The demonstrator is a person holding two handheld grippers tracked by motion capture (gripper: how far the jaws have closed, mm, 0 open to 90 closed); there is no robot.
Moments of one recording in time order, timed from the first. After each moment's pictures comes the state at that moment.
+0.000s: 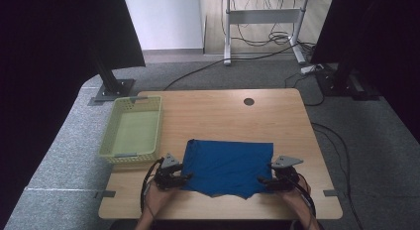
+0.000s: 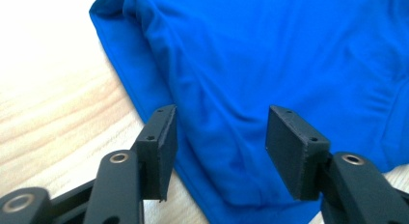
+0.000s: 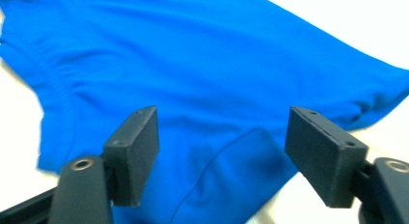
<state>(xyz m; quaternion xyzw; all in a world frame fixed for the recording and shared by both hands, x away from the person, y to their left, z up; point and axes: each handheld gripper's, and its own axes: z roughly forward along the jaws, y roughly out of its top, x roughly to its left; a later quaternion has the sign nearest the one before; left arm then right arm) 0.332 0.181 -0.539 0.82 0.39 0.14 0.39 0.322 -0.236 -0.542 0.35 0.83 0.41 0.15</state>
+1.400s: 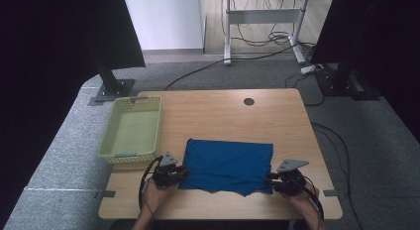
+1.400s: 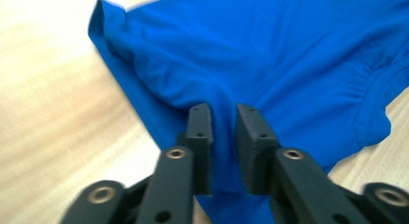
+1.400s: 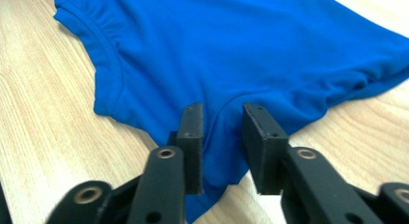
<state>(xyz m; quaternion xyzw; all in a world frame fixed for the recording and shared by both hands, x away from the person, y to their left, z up) 0.338 0.188 -0.531 0.83 0.37 0.12 0.39 0.308 -0.249 -0.534 0.34 0.85 0.39 0.11</state>
